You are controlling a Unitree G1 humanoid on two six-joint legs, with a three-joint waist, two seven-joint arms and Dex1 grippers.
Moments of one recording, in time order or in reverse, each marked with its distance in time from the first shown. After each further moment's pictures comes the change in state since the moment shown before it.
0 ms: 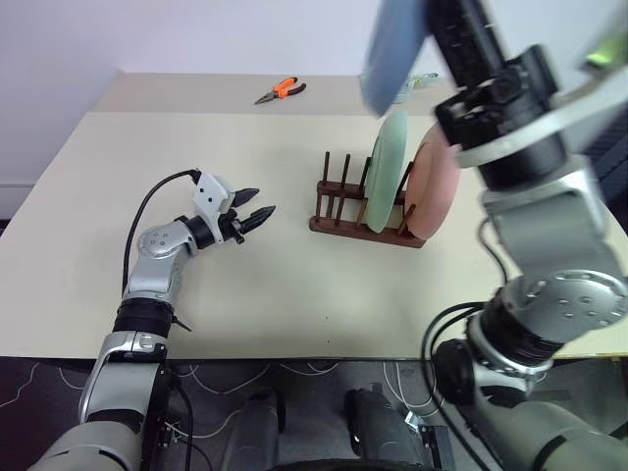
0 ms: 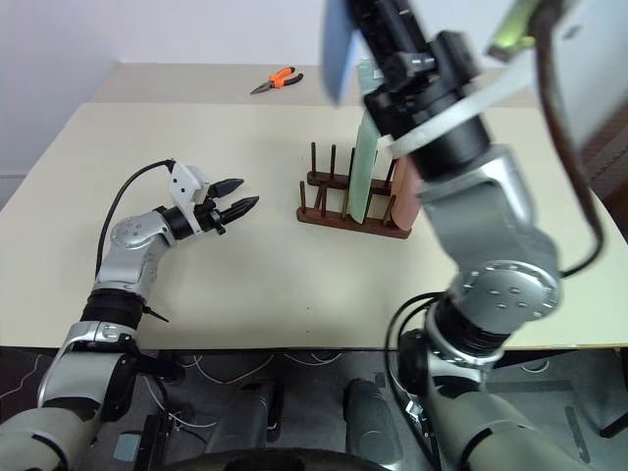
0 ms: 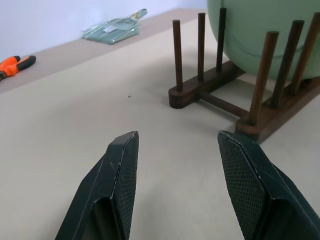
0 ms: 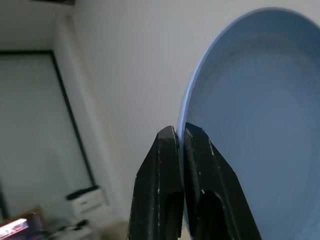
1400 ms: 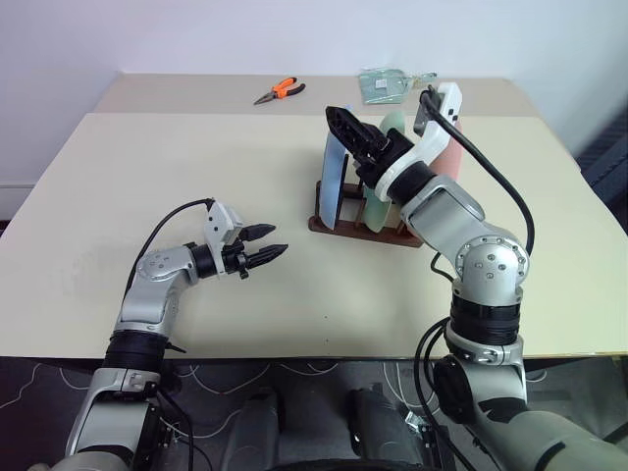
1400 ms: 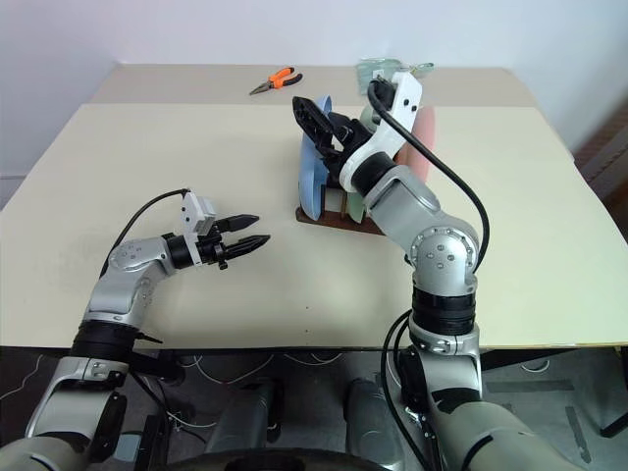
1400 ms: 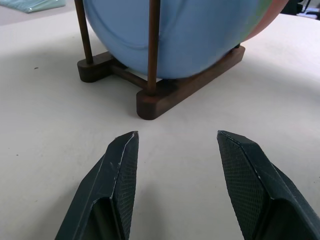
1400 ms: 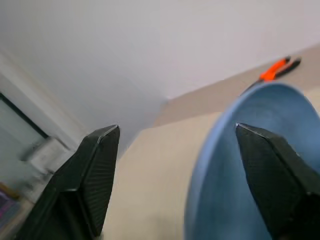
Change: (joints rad) left arm 0.170 0.011 -0.024 -0.276 -0.057 0.213 -0.123; right arm 0.015 -0.137 0.166 0.381 -0.155 0.023 -0.004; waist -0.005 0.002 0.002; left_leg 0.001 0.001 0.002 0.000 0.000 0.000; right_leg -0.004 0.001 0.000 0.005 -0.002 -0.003
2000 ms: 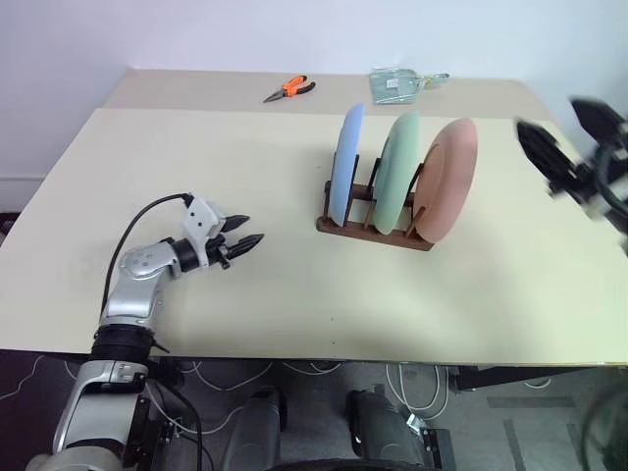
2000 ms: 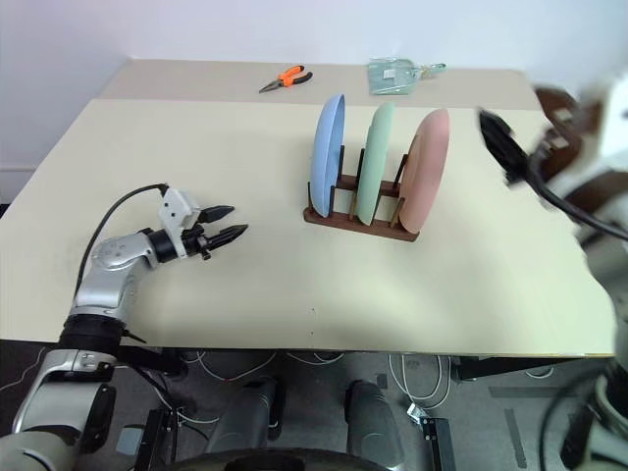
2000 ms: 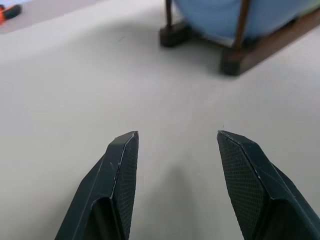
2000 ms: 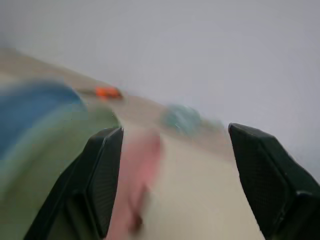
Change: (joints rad) left arm -0.041 0.072 0.020 0.193 0.104 -0.196 0.094; right arm 0.629 -0.675 -0.594 -0.346 -0.260 0.040 0.501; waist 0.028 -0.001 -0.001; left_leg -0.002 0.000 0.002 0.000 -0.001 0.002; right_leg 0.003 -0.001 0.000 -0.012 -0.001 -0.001
